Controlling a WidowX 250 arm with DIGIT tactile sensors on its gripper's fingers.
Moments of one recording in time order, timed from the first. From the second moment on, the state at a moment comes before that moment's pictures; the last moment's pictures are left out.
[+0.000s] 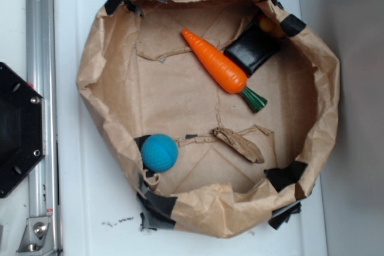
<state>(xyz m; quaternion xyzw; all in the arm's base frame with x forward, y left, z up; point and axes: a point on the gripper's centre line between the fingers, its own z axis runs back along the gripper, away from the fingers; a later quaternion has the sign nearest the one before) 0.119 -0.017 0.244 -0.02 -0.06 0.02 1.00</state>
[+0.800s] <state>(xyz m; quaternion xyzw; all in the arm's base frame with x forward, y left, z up) 0.216 -0.009 0.193 0.09 -0.01 0.01 1.00</state>
